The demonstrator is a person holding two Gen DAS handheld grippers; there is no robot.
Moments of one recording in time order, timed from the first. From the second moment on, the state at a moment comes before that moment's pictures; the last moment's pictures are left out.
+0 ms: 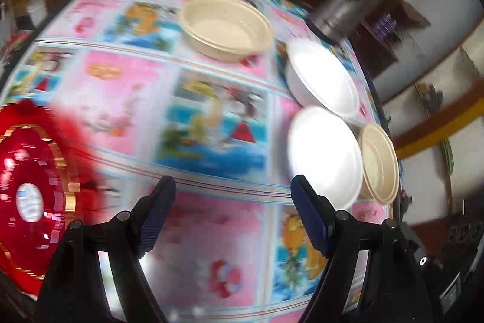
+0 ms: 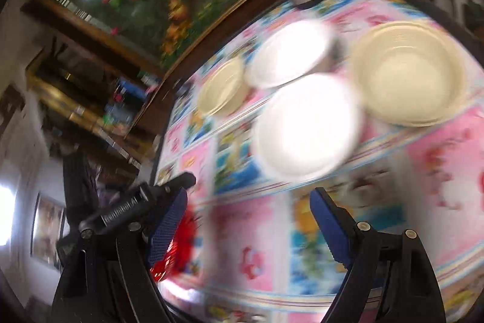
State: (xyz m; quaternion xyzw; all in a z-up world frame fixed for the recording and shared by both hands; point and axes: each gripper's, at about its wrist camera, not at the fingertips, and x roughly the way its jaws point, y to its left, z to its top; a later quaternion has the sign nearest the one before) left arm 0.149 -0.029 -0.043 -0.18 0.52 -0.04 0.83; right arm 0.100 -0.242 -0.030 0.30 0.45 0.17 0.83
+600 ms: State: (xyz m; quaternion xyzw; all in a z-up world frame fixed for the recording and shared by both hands) left arm 0.196 -0.083 -0.081 -0.16 0.54 -0.04 0.83; right arm 0.153 -0.301 -0.081 0.37 0.47 0.09 0.80
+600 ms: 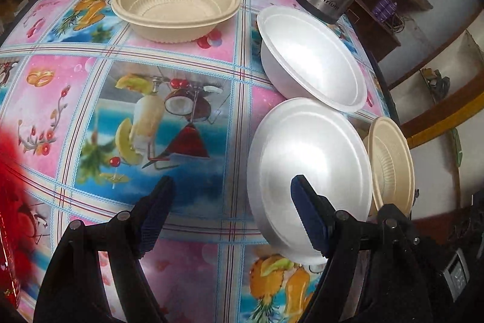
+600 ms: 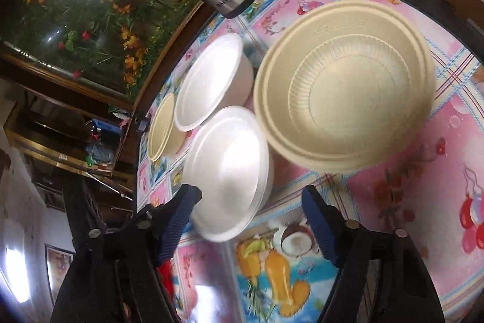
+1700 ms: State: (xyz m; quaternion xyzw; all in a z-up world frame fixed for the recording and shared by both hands) left arm 0.127 -0.030 -0.035 -0.14 0.49 -0.01 0.86; right arm 0.133 -0.234 -0.054 0.29 0.47 0.15 0.82
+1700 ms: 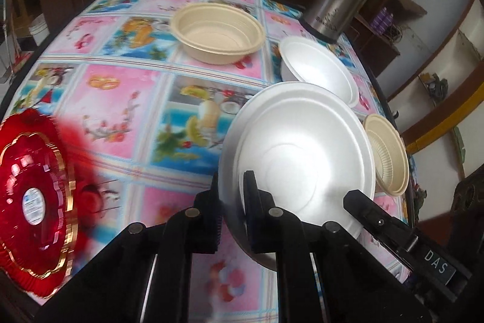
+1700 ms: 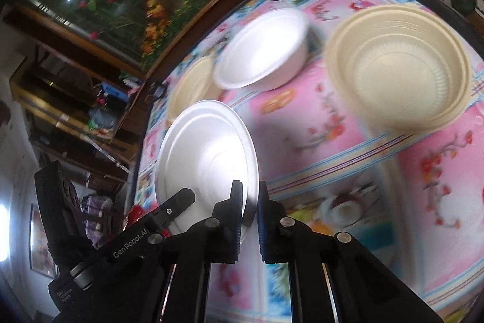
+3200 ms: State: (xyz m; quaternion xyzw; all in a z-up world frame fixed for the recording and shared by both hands) left arm 0.004 0.156 -0.009 -0.24 0.40 0.12 0.88; right arm 0.071 -0.021 -0.003 0.16 0.46 0.33 0.81
